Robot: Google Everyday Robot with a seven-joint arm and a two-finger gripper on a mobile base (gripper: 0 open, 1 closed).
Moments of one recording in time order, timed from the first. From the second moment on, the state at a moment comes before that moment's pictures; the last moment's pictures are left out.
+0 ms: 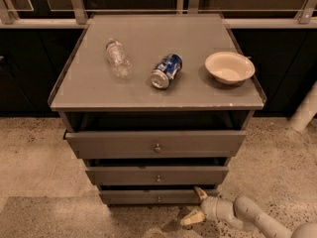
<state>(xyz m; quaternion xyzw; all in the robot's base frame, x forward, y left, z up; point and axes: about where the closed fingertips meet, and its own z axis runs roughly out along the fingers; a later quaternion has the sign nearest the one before) 0.515 -0.163 0.214 -0.38 0.76 0.34 0.41</state>
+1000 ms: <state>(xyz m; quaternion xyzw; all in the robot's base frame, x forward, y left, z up) 0.559 -0.173 0.227 -0.39 0.74 0.30 0.46</state>
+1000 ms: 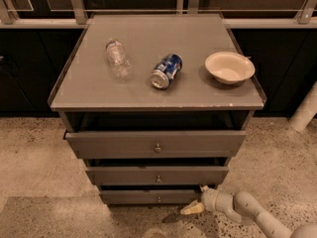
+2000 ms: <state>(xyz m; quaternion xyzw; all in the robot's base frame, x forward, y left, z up) 0.557 -0.155 0.193 -0.42 0.75 0.31 0.40</state>
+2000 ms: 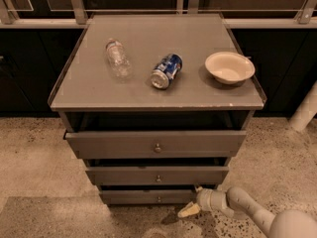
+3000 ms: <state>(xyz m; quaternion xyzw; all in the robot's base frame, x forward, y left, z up) 0.551 -0.152 0.196 -0.43 0.76 0.34 0.36</state>
